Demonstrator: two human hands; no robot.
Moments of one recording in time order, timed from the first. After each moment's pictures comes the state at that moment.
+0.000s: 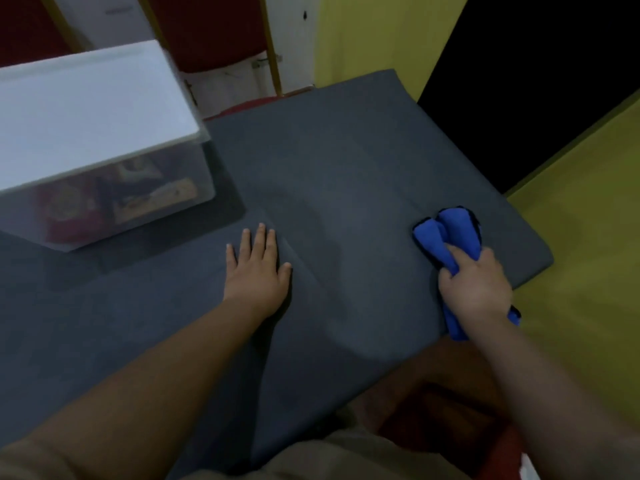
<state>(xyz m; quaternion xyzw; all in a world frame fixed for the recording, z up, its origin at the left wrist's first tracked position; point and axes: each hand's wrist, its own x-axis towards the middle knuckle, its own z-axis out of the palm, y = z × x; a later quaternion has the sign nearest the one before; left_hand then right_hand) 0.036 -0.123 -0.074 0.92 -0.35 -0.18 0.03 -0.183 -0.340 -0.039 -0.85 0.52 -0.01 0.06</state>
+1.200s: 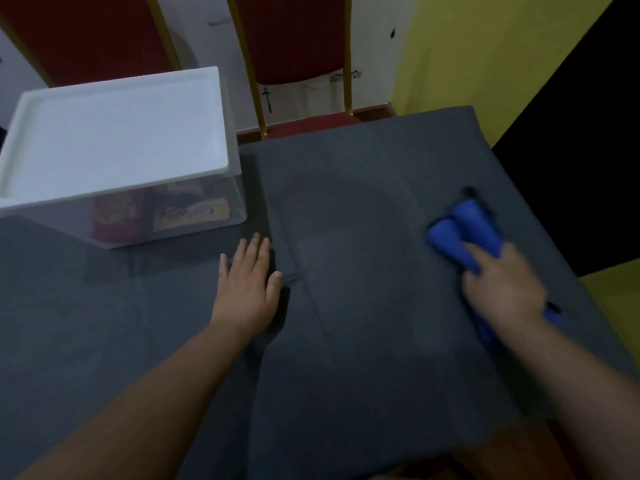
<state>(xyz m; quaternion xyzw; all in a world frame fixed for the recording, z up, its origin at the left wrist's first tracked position) 0.062 -0.129 -0.066 0.96 -0.23 -0.10 0.11 -0.091 -0.445 -0.040 -0.93 0.36 -0.01 0.04</state>
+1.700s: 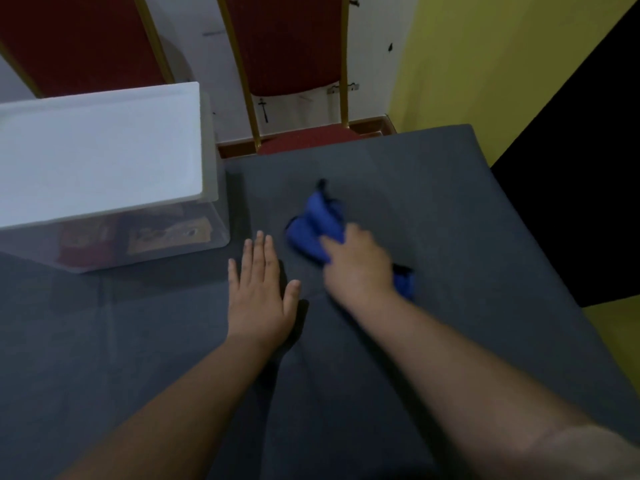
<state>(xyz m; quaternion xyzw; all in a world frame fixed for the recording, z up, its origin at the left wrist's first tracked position) 0.068 -0.187 -0.071 0.97 -0.21 -0.05 0.14 0.049 -0.341 -0.043 -0.99 0.15 0.03 0.08</state>
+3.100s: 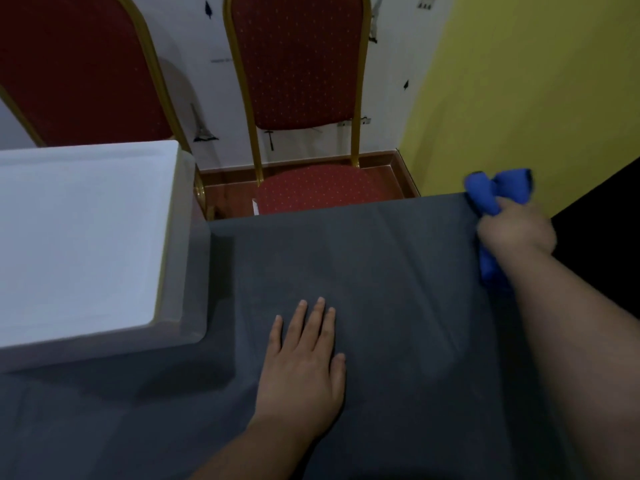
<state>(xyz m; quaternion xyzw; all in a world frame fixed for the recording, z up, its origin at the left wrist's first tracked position) 0.110 -0.263 -0.084 0.95 -0.29 -0.09 0.08 0.166 -0.597 -0.039 -0.88 0.46 0.00 0.06</state>
